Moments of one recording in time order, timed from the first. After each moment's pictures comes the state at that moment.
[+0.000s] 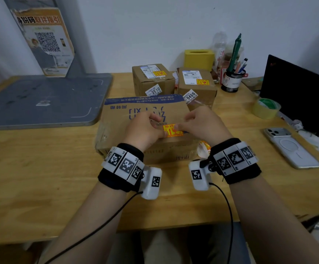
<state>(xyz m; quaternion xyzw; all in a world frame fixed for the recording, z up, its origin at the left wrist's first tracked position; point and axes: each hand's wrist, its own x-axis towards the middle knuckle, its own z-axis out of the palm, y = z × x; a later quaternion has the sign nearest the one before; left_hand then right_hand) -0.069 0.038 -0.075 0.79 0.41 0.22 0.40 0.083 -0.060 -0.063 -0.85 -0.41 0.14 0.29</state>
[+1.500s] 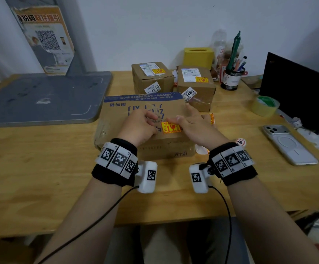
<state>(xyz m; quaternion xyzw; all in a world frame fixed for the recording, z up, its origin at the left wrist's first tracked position) -0.076 0.039 -0.069 0.78 0.42 0.20 0.41 0.076 -0.070 -0.082 -0.83 -0.46 0.20 0.24</state>
